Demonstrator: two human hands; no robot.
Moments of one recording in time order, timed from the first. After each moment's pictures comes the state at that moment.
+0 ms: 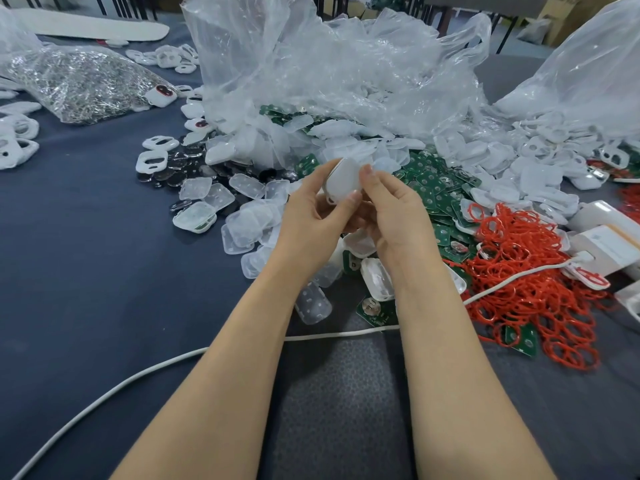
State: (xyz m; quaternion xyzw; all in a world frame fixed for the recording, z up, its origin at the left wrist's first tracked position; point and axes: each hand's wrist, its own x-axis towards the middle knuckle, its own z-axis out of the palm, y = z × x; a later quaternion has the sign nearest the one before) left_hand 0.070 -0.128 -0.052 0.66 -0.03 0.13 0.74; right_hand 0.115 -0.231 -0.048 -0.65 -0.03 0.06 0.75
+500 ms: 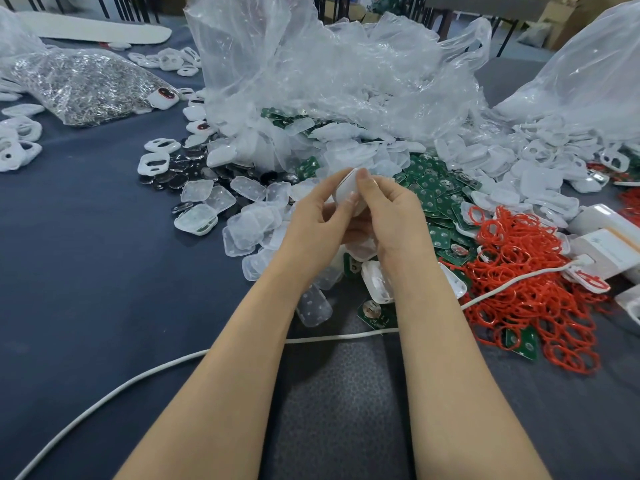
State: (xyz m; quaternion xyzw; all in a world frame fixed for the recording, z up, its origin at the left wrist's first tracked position) left_hand 0.074 -0.130 -0.054 0.65 -0.02 0.07 0.76; right_hand 0.113 -0.226 -0.045 -0.69 -0.04 0.04 0.72
